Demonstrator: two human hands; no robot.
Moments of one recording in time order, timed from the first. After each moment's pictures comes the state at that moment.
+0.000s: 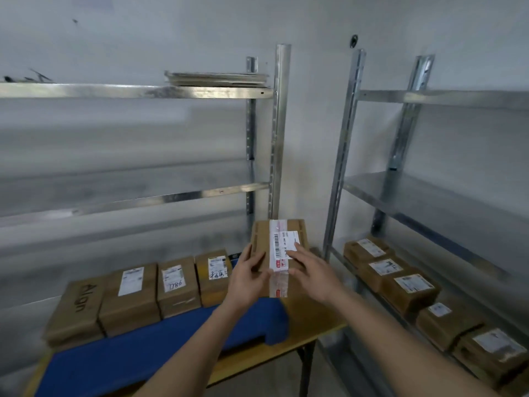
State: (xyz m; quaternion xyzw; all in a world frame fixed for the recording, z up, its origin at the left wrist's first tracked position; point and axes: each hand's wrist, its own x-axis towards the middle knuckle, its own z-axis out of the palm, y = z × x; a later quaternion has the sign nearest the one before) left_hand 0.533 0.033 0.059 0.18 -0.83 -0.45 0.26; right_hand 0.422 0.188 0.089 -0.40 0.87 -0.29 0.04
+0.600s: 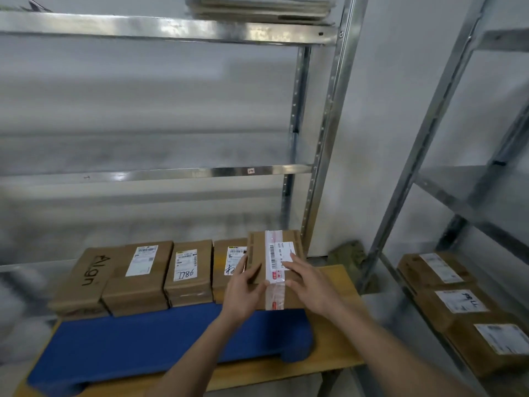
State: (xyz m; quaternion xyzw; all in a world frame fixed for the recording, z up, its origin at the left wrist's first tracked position) left_hand 0.448 -0.079 -0.057 0.33 -0.80 -0.44 0.24; right_hand 0.297 0.045 -0.023 -0.49 0.82 -0.26 0.15
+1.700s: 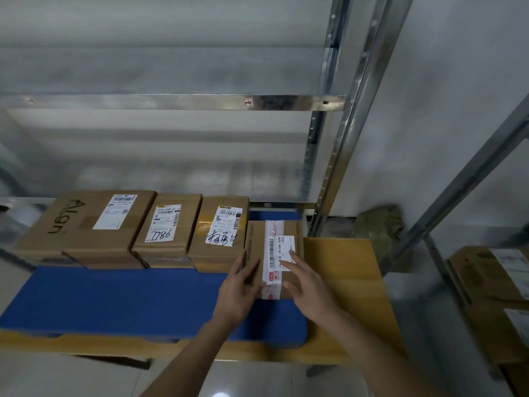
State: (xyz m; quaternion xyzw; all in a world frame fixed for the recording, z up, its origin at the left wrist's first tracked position) left_hand 0.368 -0.100 -0.209 0.43 -0.79 -0.40 0.17; right_hand 0.194 -0.002 -0.199 -0.51 0.77 -0.26 0.26
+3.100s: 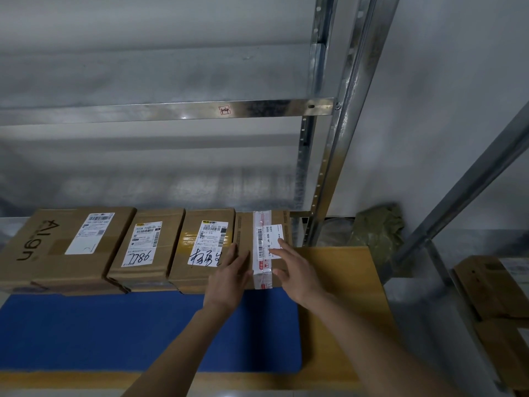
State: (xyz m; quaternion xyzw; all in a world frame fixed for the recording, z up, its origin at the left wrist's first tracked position) left_hand 0.321 -0.166 -0.215 0.45 -0.85 -0.25 0.10; right_hand 0.148 -0.070 -0.197 -0.50 0.78 -0.26 0.27
